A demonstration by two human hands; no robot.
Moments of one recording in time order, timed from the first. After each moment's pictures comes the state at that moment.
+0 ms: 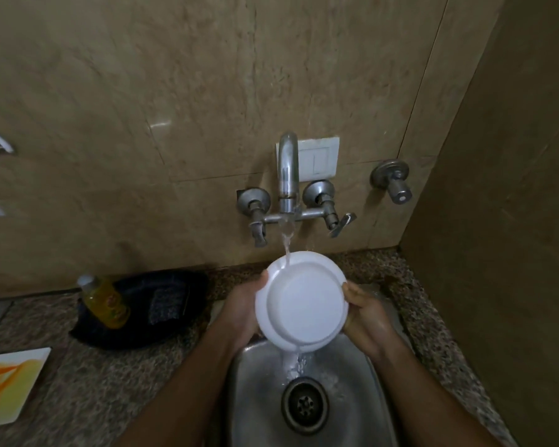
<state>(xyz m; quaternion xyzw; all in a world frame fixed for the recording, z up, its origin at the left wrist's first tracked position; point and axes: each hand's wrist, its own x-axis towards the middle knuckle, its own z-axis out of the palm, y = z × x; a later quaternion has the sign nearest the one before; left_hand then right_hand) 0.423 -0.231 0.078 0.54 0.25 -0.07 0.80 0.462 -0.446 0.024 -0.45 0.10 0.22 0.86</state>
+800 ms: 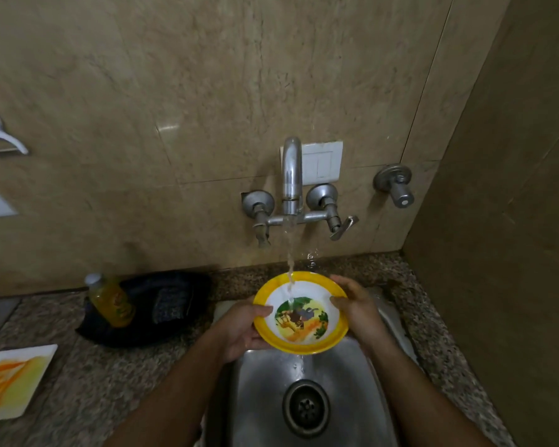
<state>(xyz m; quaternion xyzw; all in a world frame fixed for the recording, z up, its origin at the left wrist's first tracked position) 0.411 -0.212 0.054 0.60 0.28 -0.23 0.72 0.467 -0.431 0.029 -0.68 0.08 0.11 0.72</state>
